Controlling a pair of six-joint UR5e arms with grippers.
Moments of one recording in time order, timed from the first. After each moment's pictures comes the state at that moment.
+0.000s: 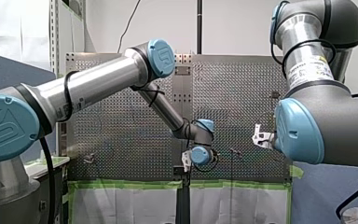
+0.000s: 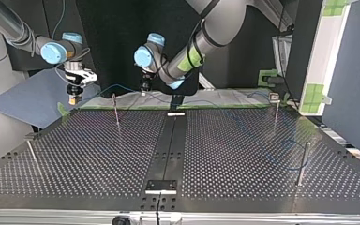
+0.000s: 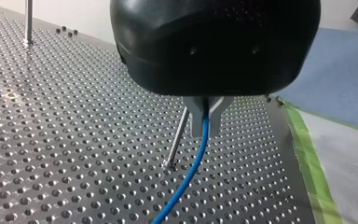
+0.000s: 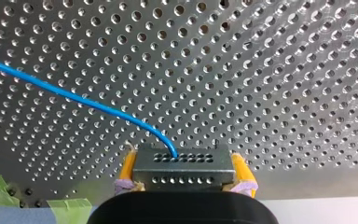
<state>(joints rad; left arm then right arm) -0.77 -2.66 -1.18 -2.65 -1.97 -1.87 1.64 -0.82 1.75 -0.85 1.43 1.70</state>
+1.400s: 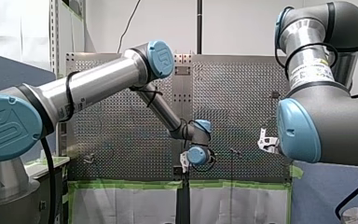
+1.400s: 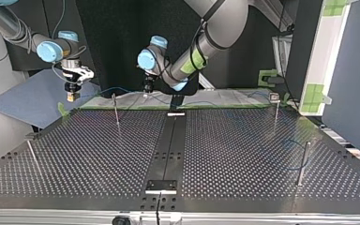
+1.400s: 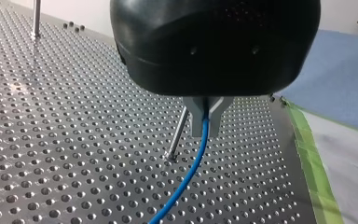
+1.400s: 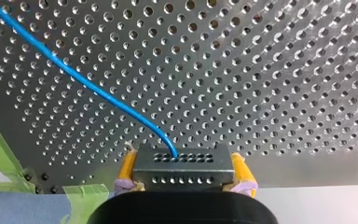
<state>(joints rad) -0.75 -2.67 -1.19 -2.65 -1.93 -1.89 1.59 -0.78 1.75 -0.86 1.36 1.69</state>
